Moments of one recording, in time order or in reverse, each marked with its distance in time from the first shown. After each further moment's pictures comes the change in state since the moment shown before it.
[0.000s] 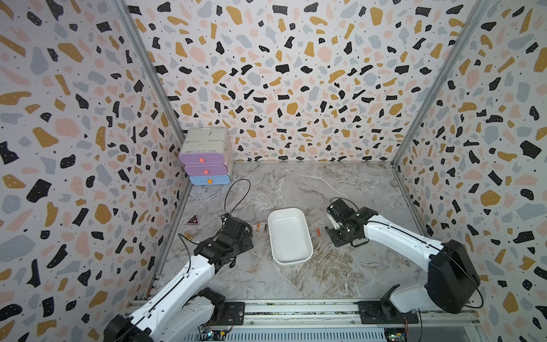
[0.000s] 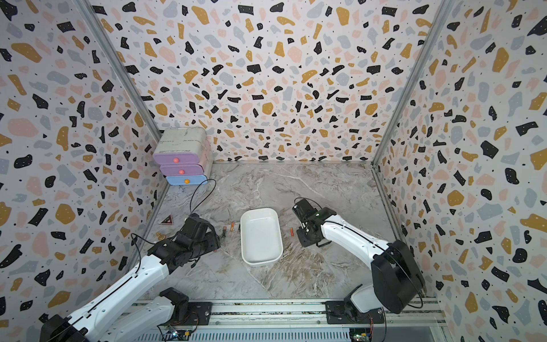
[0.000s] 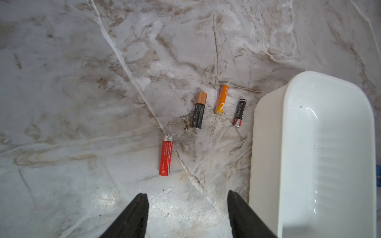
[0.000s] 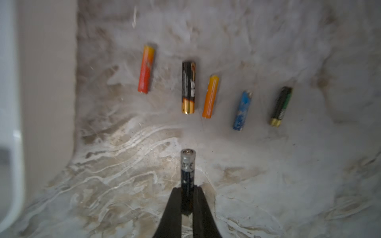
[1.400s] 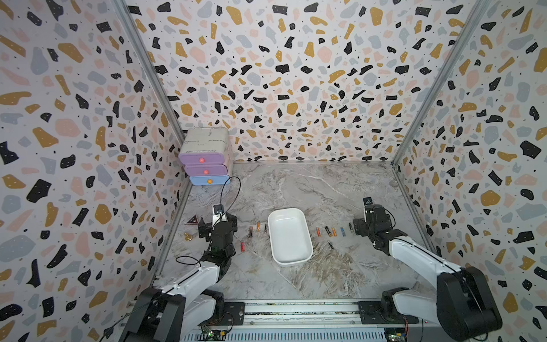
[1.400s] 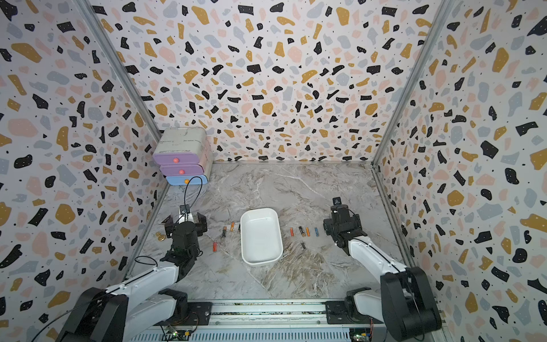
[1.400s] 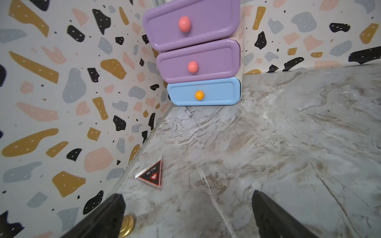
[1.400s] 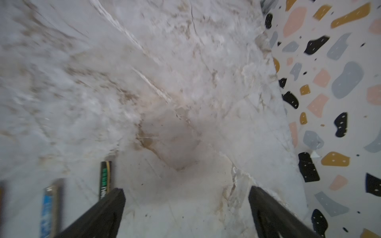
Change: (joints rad) left arm 0.210 0.179 -0.385 1.274 -0.481 0.806; right arm -0.415 -0.200 -0.413 0.775 0.326 -0.287
